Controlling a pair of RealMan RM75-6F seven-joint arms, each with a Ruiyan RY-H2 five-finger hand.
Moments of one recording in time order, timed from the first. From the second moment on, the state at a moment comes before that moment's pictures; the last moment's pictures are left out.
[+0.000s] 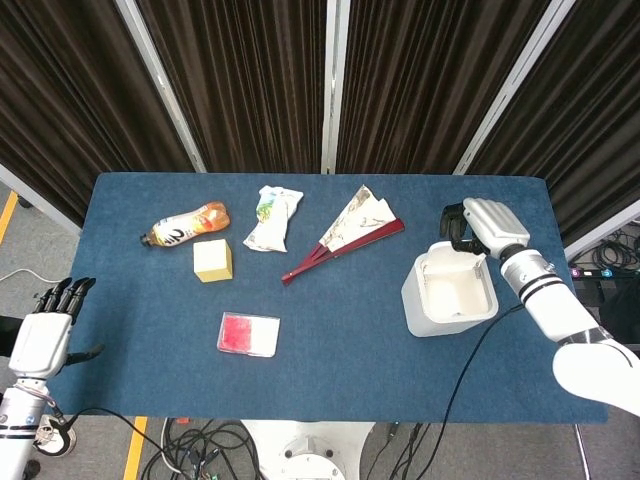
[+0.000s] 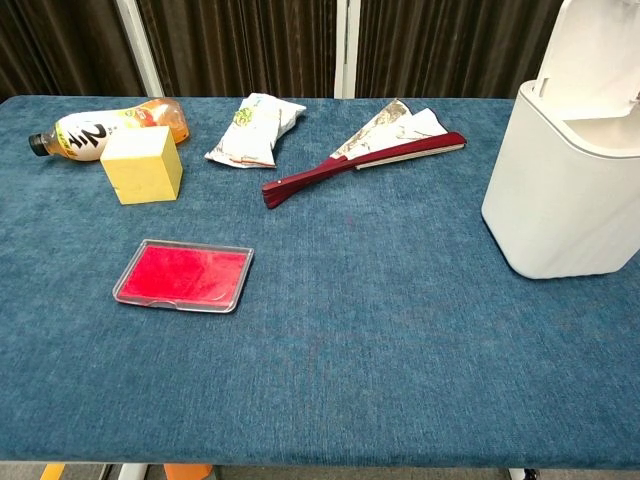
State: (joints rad) left arm -0.15 -1.23 -0.04 -1.47 1.48 1.42 0.00; right arm 0.89 -0.83 0.28 -1.80 -0.67 0.60 -0.04
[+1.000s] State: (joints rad) left arm -0.15 -1.22 -0.04 -1.49 1.49 1.43 0.02; right arm 0.68 -0.81 0.20 -1.93 -1.06 0.68 0.10
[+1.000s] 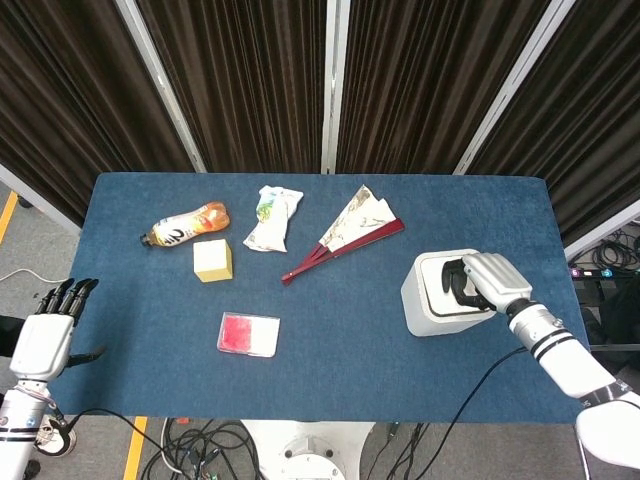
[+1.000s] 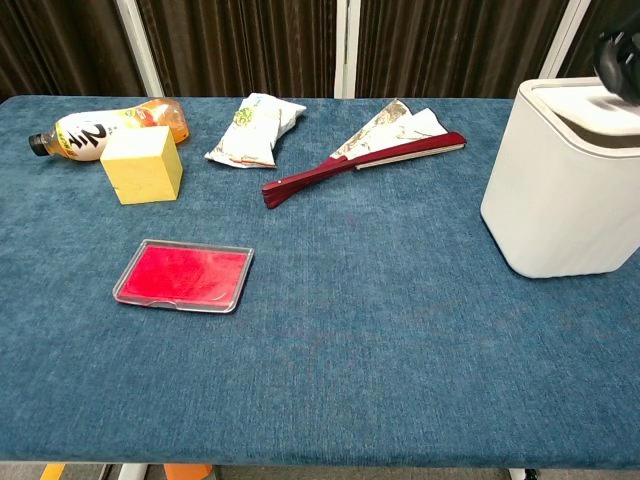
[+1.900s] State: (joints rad) left arm -0.14 -1.22 -0.04 -1.49 1.49 1.43 0.01; right arm 0.68 -0.88 0.16 -1.87 -1.10 0.69 0.08
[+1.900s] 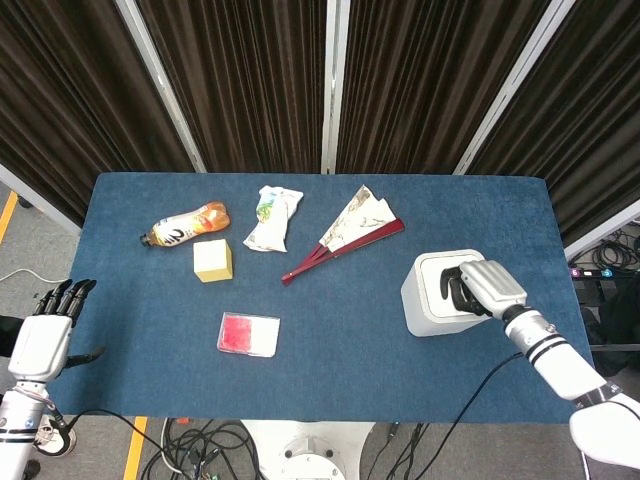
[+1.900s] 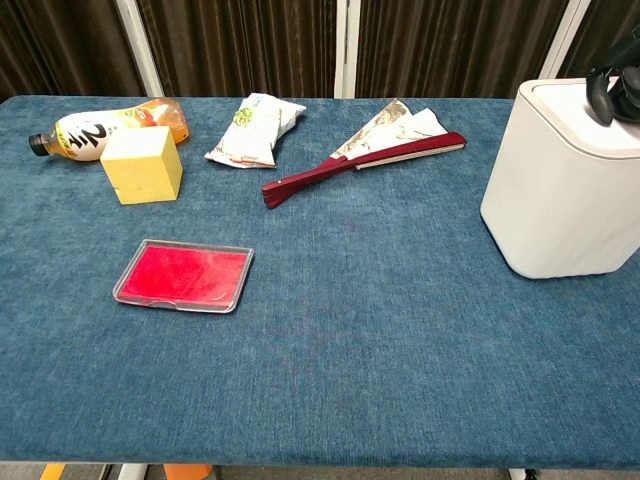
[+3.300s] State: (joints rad) left arm -0.11 -1.21 -0.03 -1.49 1.50 1.48 -0.02; right arm 0.11 -1.15 0.07 -1.54 -1.46 1.60 -0.14
